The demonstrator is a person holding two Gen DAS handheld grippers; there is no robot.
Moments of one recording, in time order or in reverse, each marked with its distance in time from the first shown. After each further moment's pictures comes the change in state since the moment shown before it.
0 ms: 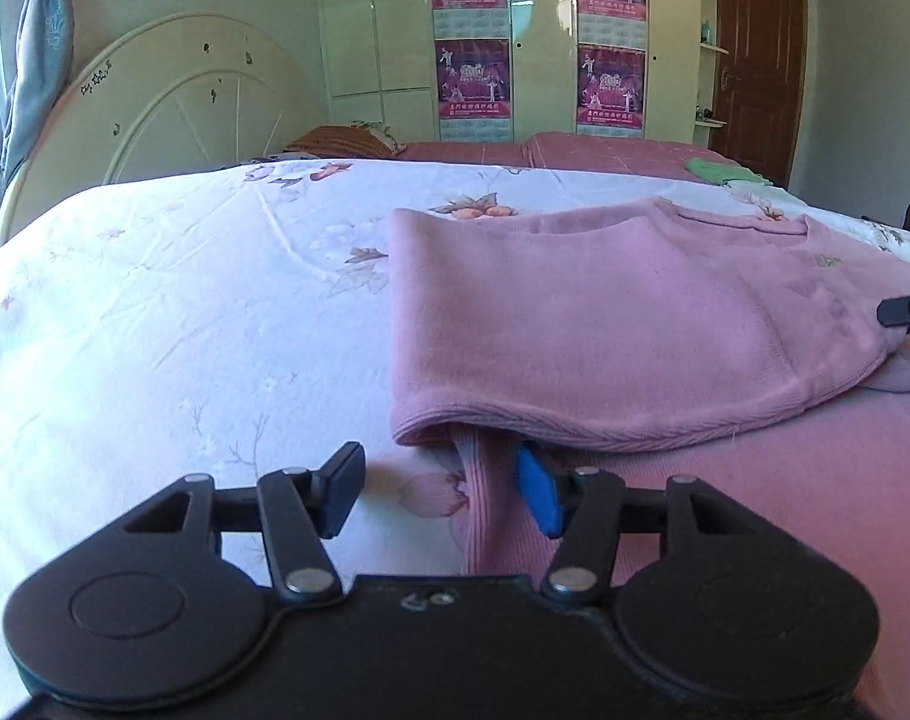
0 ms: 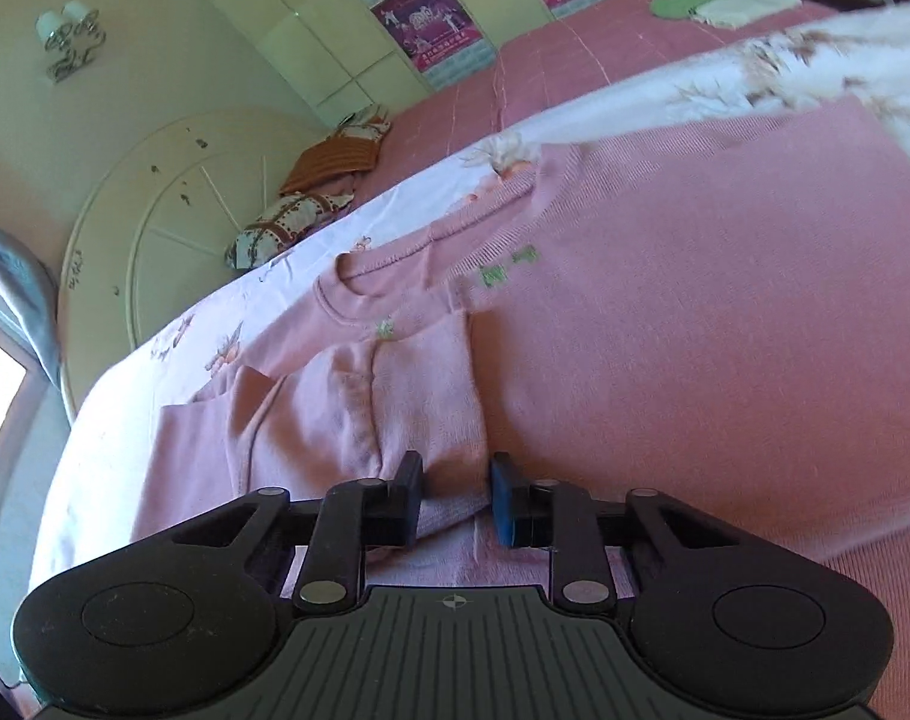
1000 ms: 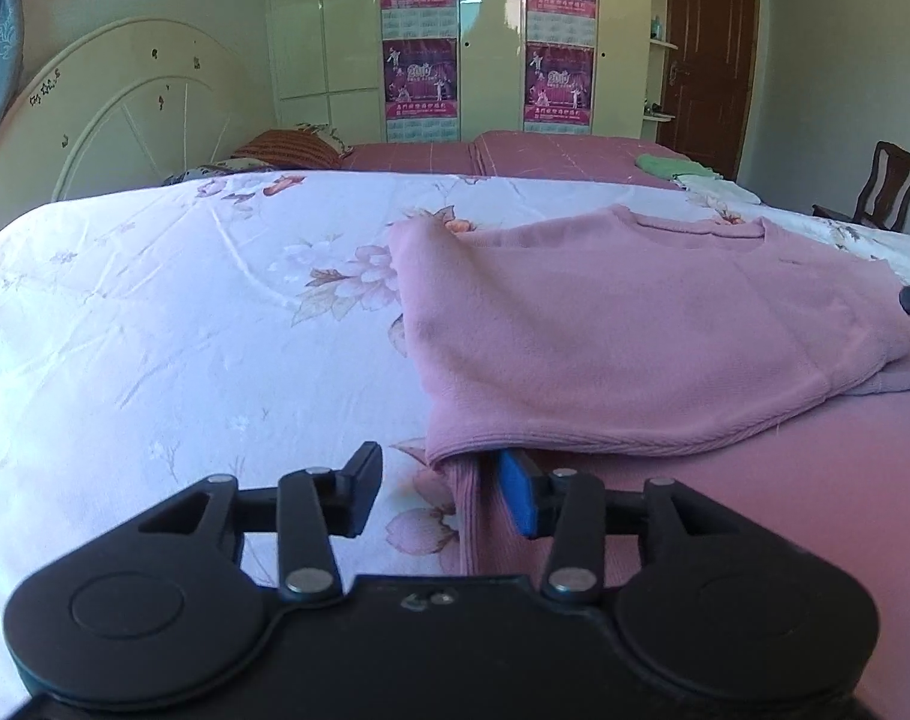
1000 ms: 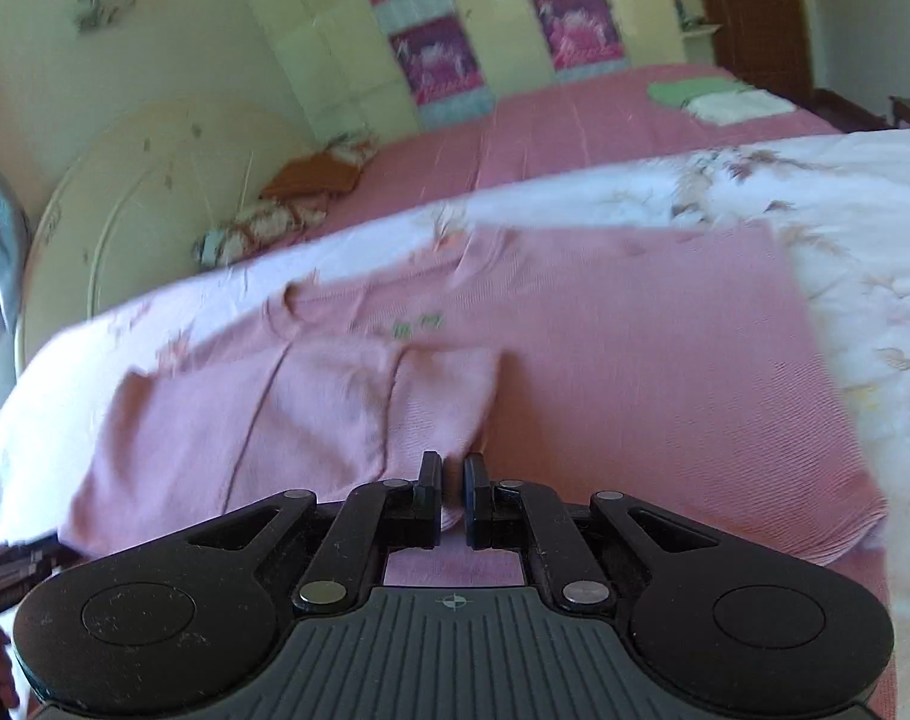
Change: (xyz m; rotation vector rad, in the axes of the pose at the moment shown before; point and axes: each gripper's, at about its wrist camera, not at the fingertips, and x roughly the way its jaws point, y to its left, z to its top) left arm 0.004 0.007 0.010 0.041 -0.010 -0.116; right arm -0.053 -0.025 0.001 -0.154 -0.109 -0.113
